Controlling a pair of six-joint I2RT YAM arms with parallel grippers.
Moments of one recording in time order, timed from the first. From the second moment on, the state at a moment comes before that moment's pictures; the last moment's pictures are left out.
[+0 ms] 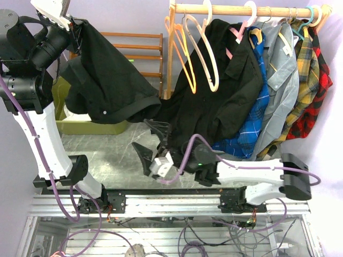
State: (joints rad) left arm 0.05 1.61 2.66 -0.88 0.53 0.21; right arm 1.35 1.28 0.85 0.85 0.06 -1.00
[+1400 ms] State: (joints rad) left arm 0.05 1.58 2.68 -0.94 0.58 0.21; right arm 1.15 1.55 1.08 1.04 0.08 -1.12
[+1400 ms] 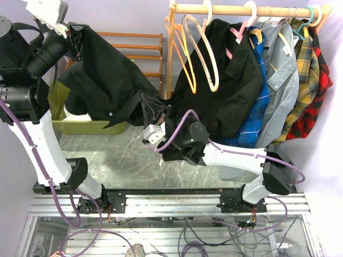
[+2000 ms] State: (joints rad) left arm 0.11 1.62 2.98 -0.71 0.85 -0.09; right arm 1.15 1.22 1.51 0.68 -0.07 -0.86
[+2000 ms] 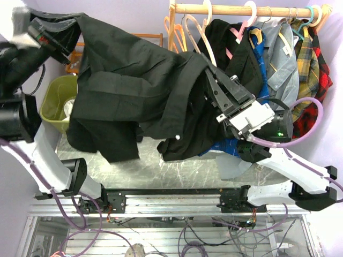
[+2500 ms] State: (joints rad) left arm -0.40 1.61 1.52 -0.81 0.48 0.25; right arm 1.15 1.10 0.72 0.55 0.20 -0.29
